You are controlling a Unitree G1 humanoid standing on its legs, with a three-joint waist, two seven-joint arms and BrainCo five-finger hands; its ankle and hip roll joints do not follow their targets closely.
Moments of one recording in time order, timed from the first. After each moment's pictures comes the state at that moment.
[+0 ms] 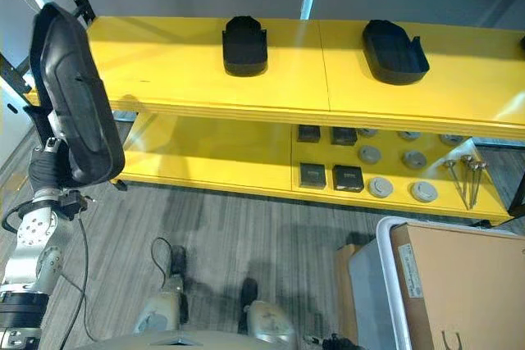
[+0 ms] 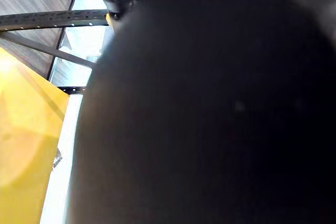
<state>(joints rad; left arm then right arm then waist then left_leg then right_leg) -0.05 0.41 0.11 0.02 -0.47 -0.08 0.29 0.08 -0.34 0.11 1.15 0.11 0.10 -0.04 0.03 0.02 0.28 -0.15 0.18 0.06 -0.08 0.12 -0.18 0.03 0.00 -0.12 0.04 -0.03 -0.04</state>
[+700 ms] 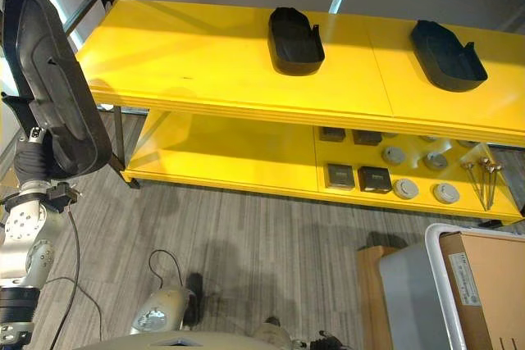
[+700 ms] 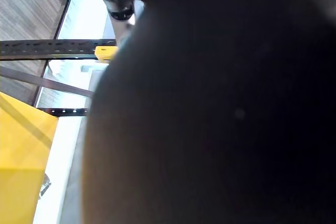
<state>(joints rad) -0.07 0.45 0.14 0.01 -0.47 -0.09 0.30 0.10 -0.29 0.15 1.08 0.14 0.08 -0.03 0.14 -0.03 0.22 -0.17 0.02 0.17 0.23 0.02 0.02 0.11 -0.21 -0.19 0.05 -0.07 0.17</state>
